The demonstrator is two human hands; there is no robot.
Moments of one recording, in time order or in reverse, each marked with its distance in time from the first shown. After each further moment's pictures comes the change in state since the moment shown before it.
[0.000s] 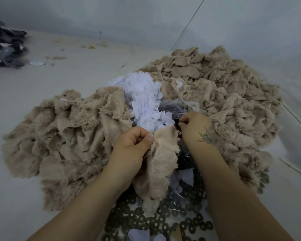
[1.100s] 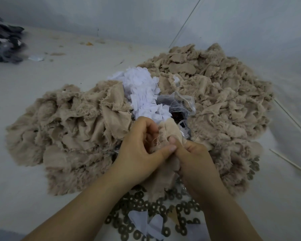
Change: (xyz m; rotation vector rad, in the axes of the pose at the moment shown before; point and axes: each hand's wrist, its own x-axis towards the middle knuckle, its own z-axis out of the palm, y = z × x) left_hand -0.029 0.005 0.006 0.287 -0.107 0.356; right_hand -0.141 -0.002 -0.023 0.935 -0.284 0.103
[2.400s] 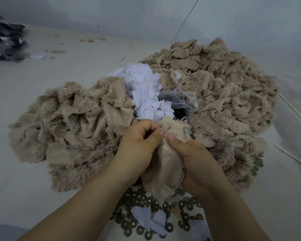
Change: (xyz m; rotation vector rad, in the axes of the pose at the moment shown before) left_hand 0.002 0.007 0.003 -0.303 0.040 -0.252; right_hand -0.001 -0.004 0.007 0.514 -0.246 0.288
